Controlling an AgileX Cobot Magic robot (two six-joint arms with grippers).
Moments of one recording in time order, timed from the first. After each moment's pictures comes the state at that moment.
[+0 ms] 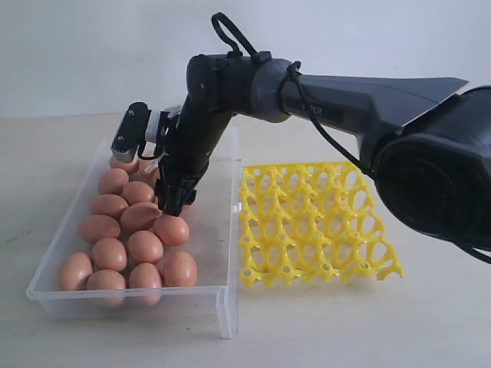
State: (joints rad) left arm -0.02 0.01 0.00 0.03 0.37 0.21; right arm 0.68 2.45 -2.09 0.24 0.89 -0.92
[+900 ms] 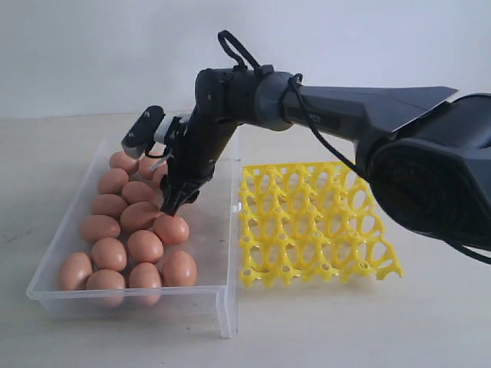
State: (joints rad) left arm -0.02 0.01 0.00 0.03 0.37 0.21; right arm 0.65 2.48 -2.09 0.25 0.85 -0.75
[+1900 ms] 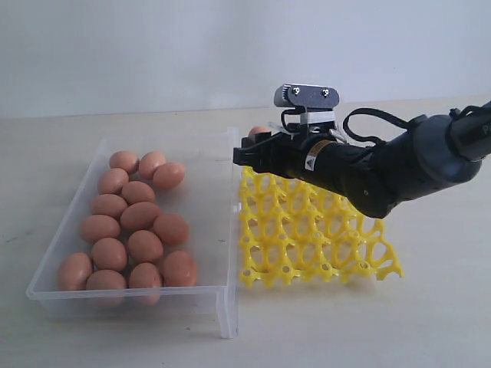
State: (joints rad) left arm -0.02 0.01 0.00 0.03 0.37 0.21; right arm 0.47 2.06 -1.01 -0.17 -0.58 0.44
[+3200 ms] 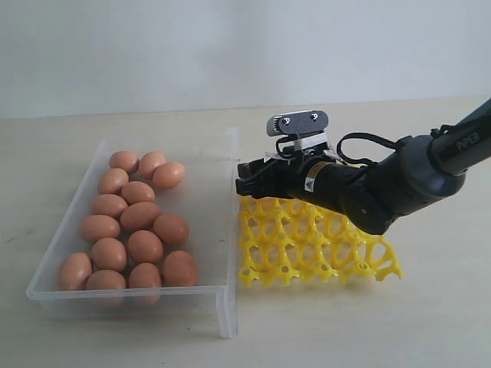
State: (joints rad) left arm -0.02 0.01 0.00 0.03 0.37 0.21; right arm 0.46 2.15 -1.01 -0.24 -0.62 0.35
